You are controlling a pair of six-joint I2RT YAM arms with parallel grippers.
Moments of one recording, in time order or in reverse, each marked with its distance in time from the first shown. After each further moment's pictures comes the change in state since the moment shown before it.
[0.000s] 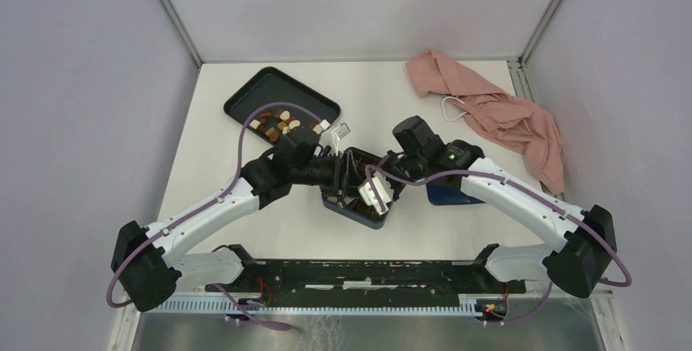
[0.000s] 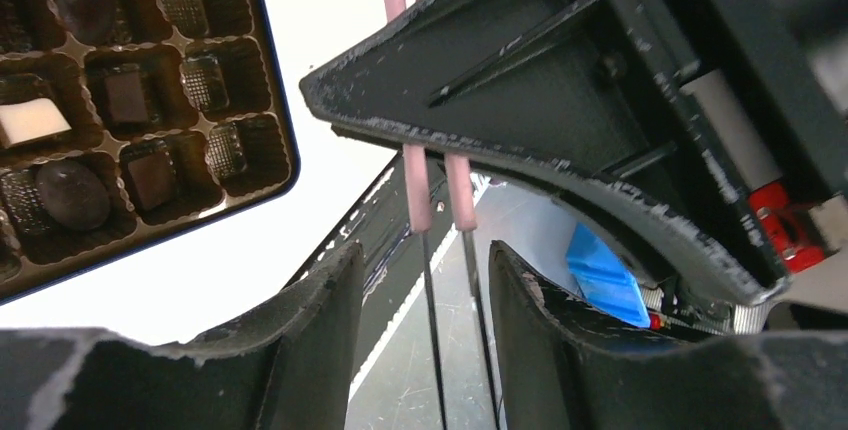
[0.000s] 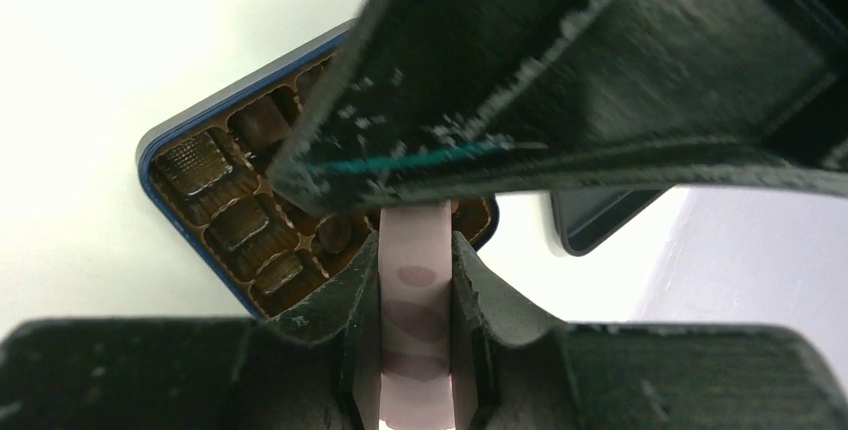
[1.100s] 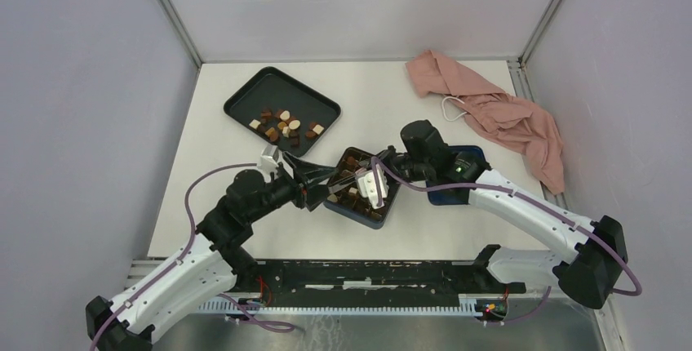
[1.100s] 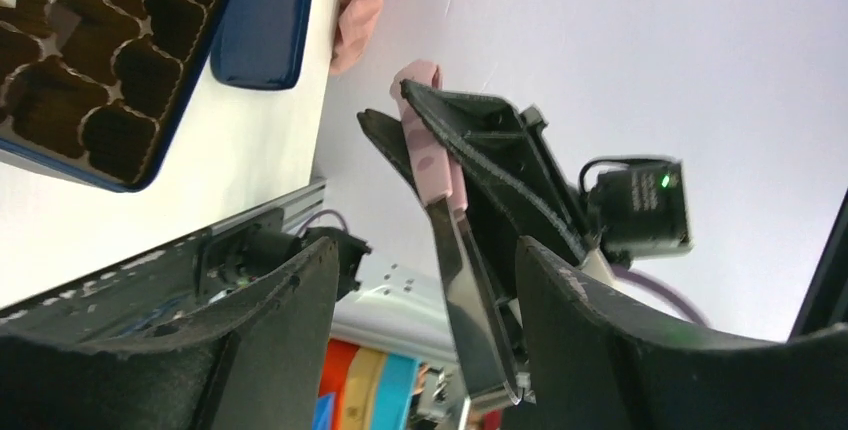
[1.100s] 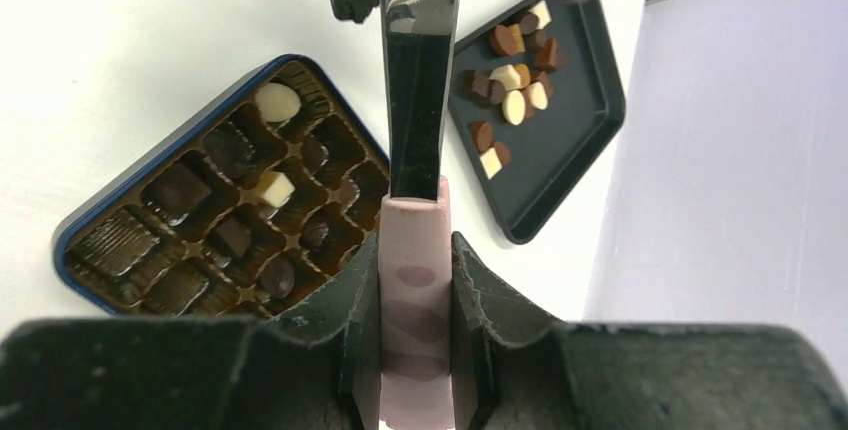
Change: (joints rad) left arm 0.080 -0.575 -0.450 0.274 -0.323 -0.876; right arm 0.039 -0.090 -0.114 0.298 0.055 0.225
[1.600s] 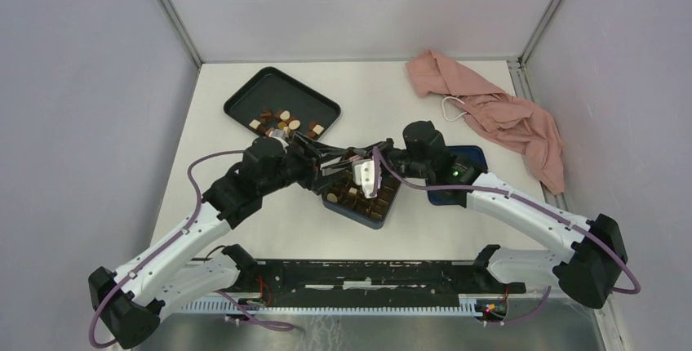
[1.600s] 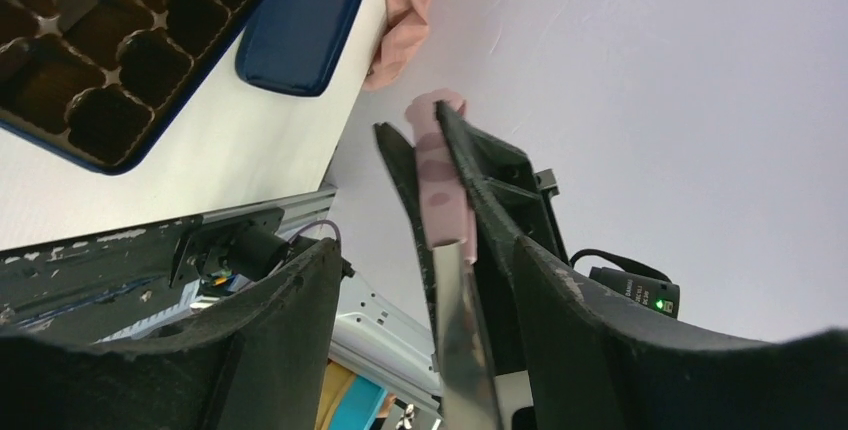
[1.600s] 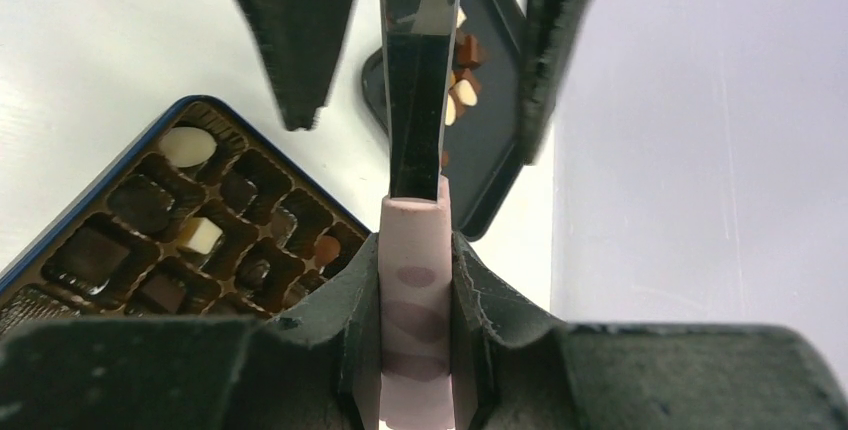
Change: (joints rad) left arm 0.000 0.290 0.354 -0.277 -0.043 -0.095; right arm 0.010 0.000 -0.055 0.256 0.069 0.138
